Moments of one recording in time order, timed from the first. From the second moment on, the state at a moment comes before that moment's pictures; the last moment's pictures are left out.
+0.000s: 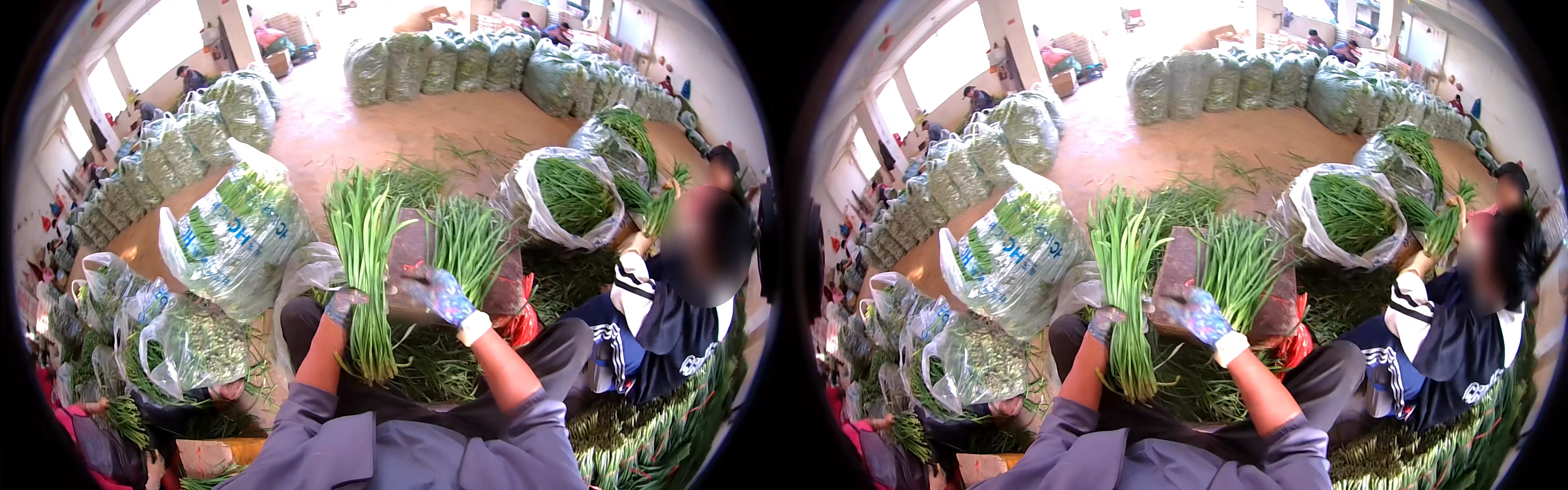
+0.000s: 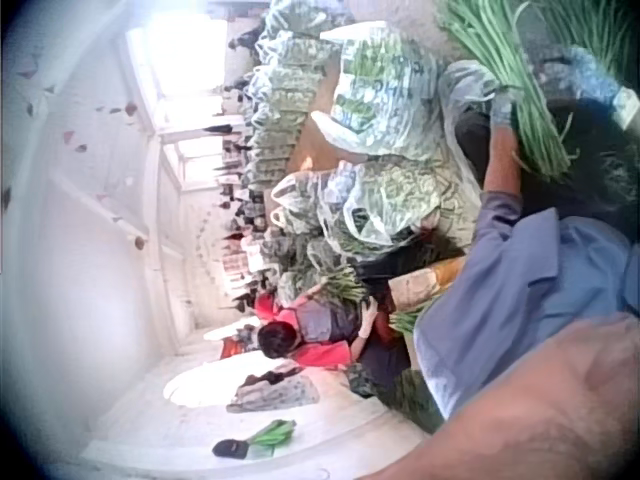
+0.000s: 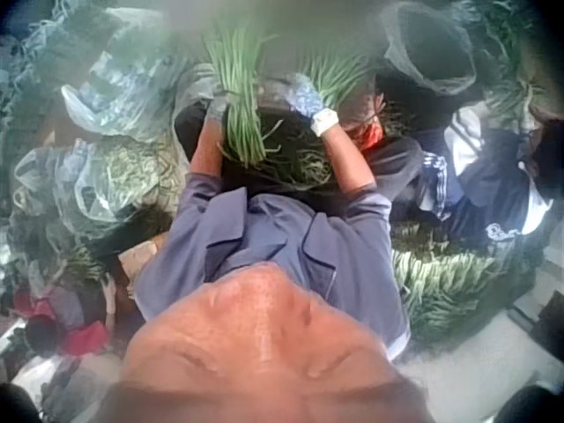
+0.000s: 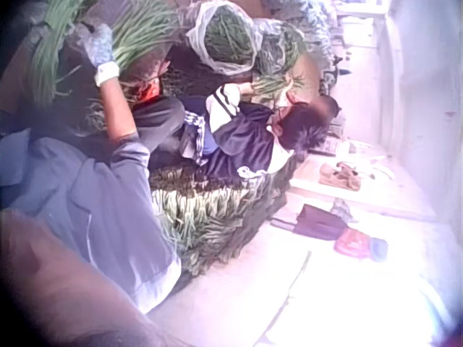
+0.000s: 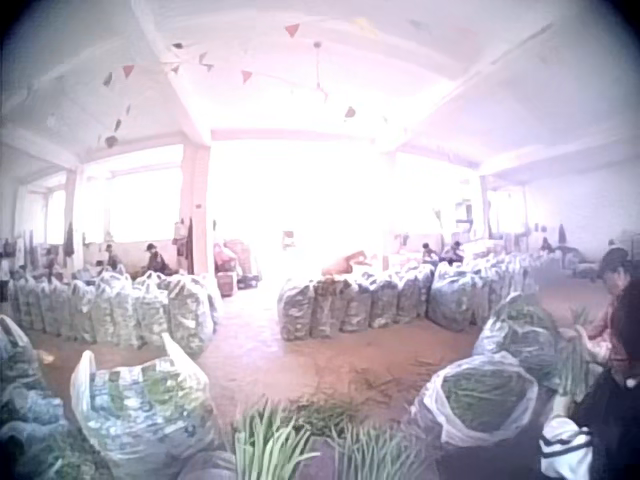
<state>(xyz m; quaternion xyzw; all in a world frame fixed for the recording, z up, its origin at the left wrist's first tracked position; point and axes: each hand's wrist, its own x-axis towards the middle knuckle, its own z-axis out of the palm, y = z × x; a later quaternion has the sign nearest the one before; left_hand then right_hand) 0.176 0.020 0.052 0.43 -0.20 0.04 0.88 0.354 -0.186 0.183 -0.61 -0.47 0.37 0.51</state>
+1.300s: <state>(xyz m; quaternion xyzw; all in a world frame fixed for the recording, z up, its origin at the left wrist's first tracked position) 0.189 0.028 0.098 0.24 0.02 0.44 0.86 0.336 -0.246 0.206 -0.63 -0.59 0.18 0.47</state>
